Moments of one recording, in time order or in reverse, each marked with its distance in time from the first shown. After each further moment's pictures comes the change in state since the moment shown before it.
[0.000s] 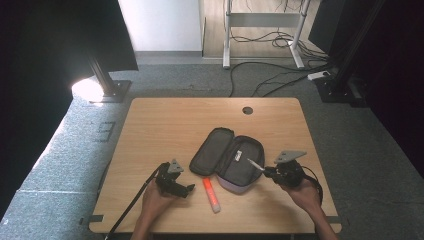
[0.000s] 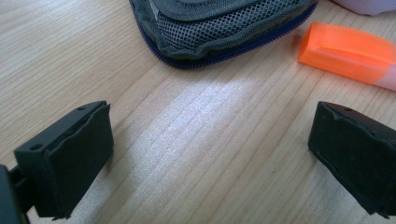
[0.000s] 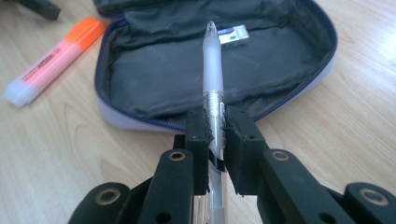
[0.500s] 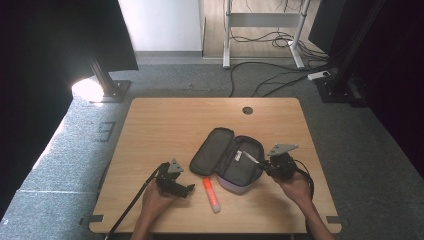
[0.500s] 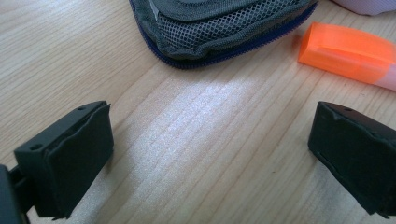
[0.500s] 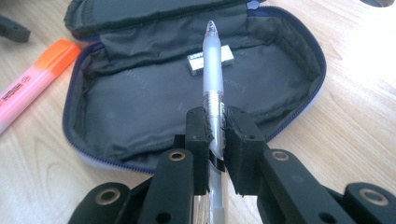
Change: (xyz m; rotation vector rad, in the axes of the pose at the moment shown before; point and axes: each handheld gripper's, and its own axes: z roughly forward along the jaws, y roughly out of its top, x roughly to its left) left arm 0.000 0.000 0.000 0.000 0.000 0.000; right arm -0.004 0.019 0.021 -0.005 -0.040 0.027
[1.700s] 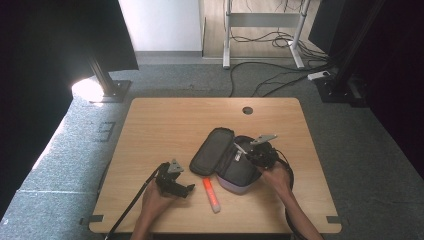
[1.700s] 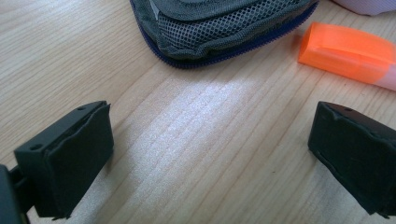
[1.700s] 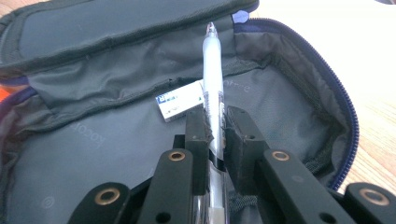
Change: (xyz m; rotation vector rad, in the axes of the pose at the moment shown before) left arm 0.000 0.000 0.000 0.000 0.000 0.000; right arm -0.007 0.027 0.063 0.042 -0.065 0.062
